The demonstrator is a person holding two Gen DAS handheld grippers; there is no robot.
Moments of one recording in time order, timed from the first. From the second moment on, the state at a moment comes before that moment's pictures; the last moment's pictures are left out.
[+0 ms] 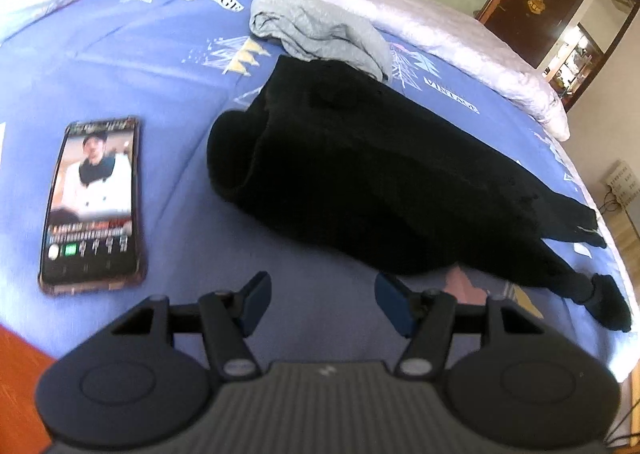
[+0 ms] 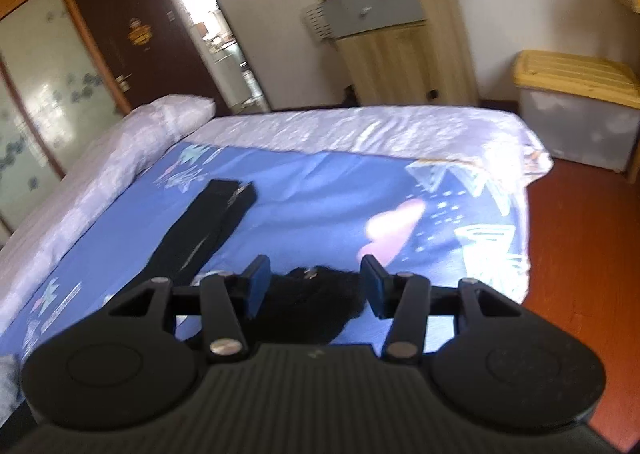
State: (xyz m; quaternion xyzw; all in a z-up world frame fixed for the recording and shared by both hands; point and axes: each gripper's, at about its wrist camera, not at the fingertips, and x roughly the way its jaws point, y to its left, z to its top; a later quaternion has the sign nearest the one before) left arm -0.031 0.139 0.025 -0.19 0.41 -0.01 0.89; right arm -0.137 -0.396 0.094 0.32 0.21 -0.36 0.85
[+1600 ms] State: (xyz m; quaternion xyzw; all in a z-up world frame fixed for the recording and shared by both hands) left arm 0.009 0.165 0.063 -0.25 0.37 0.02 0.89; right arm -0.019 -0.368 0.052 0.32 0.34 -0.24 0.85
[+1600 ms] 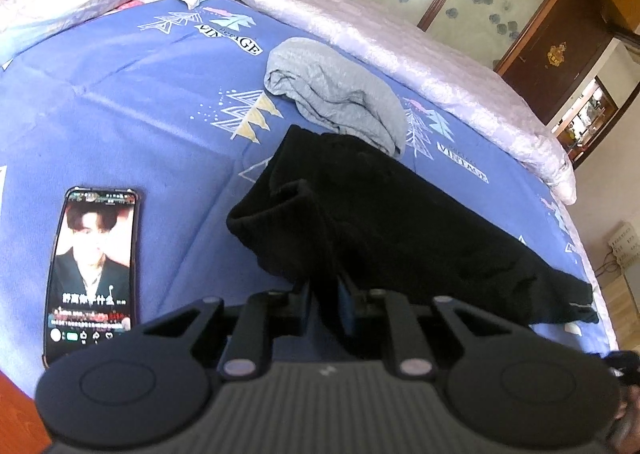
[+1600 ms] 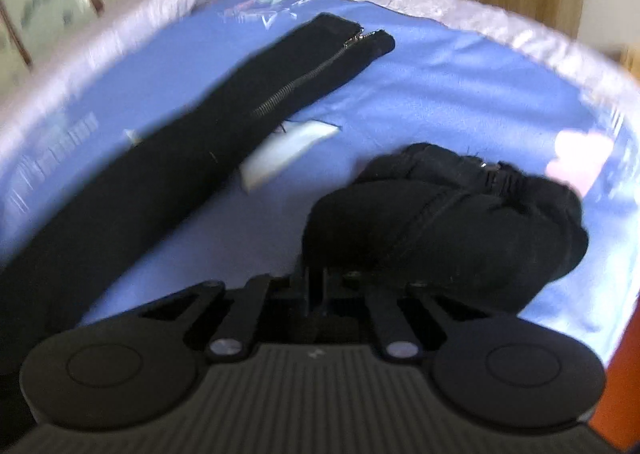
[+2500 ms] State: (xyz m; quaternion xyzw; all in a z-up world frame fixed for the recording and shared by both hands) left arm 0.023 0.168 0.021 -0.29 0.44 0.04 0.85; right arm -0.133 -0.392 0.074 0.27 0.25 -0.22 0.90
